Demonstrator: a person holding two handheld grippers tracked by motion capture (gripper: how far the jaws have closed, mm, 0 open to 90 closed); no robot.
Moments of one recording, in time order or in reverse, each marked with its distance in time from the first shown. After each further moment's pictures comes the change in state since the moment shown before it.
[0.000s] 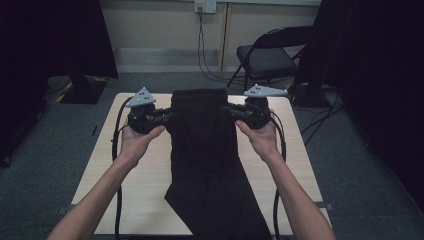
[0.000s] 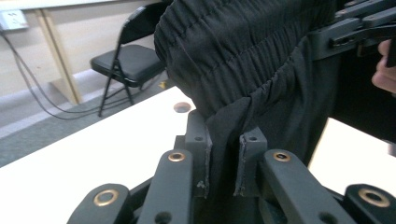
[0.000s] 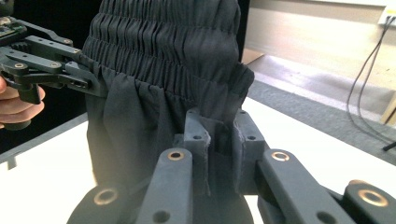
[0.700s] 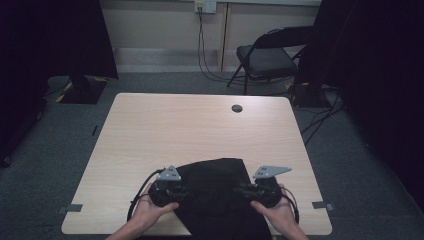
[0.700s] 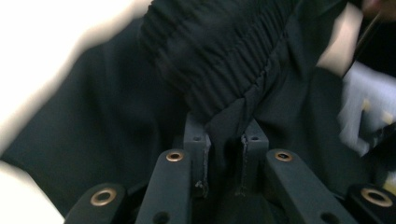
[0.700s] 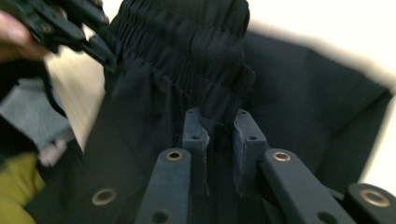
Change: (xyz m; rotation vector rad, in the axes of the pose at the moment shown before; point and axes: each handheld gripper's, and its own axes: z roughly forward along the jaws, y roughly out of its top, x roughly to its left) left arm -0.093 -0.169 0.023 0.444 -0.239 -0.074; right arm 0.049 -0.183 -0.051 0.344 0.114 0.110
